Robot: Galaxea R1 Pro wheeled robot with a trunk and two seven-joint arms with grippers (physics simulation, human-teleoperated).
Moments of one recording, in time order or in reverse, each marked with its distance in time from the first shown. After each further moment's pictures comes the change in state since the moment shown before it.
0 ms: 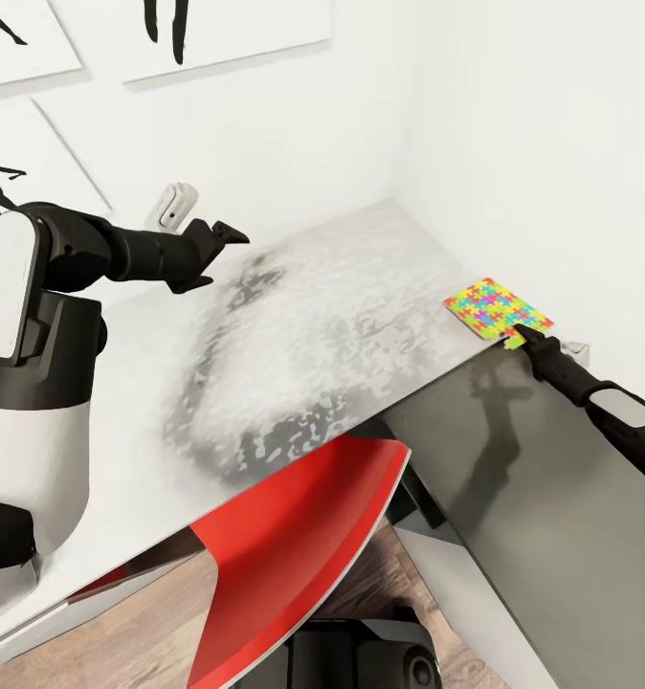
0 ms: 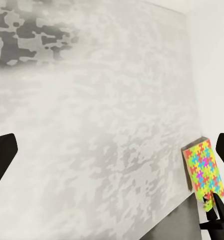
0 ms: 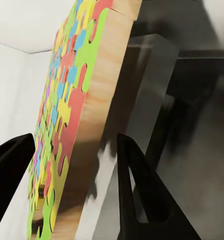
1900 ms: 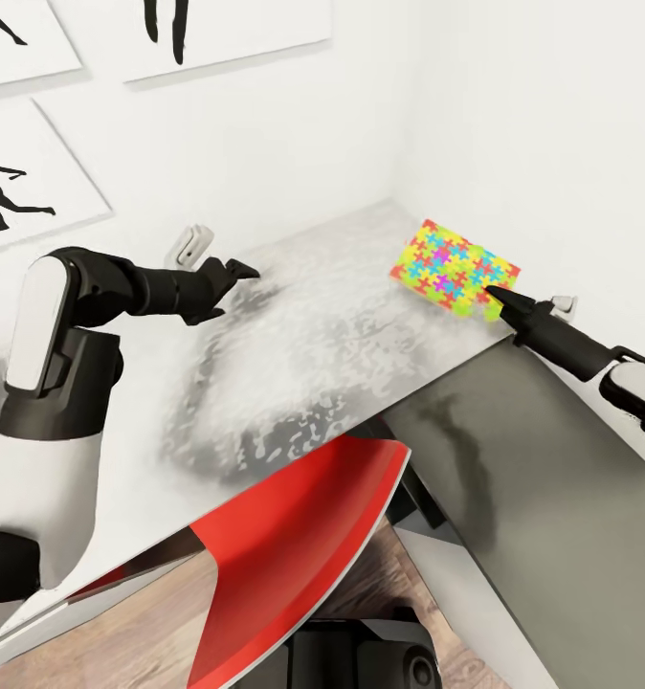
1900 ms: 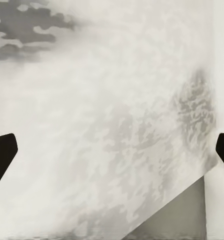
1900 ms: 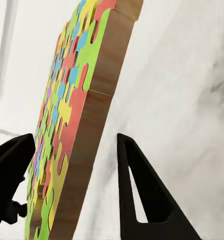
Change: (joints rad) left arm 0.107 -0.019 0.000 -0.016 0.000 -0.003 -0.007; right arm 0.091 -0.280 0.014 -0.826 -0.001 0.025 -0.027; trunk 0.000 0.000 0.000
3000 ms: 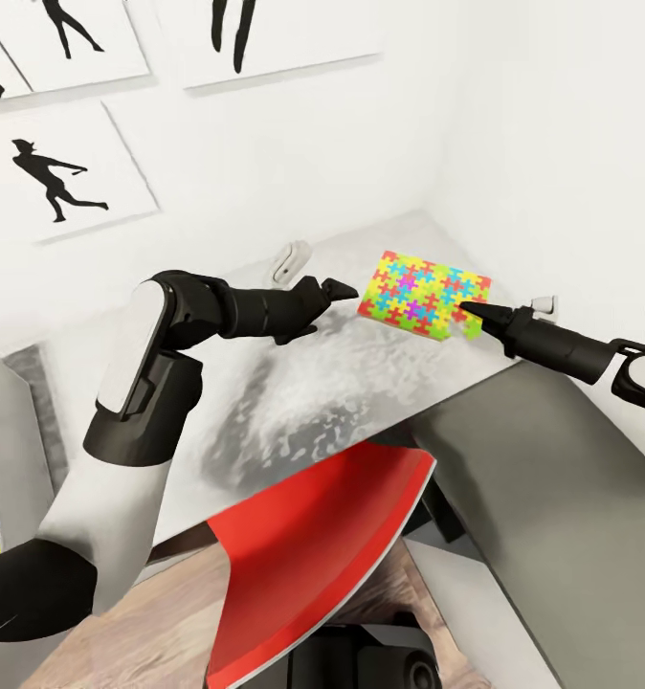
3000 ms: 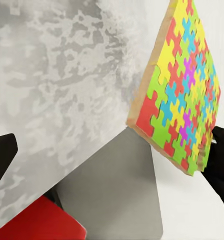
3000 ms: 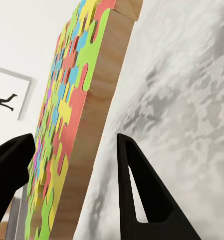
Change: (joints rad) left arm 0.047 -0.202 -0.153 -0.015 0.004 0.012 -0.122; right arm 0.004 -0.088 -0.004 -0.296 0.012 0.110 -0.297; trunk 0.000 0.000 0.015
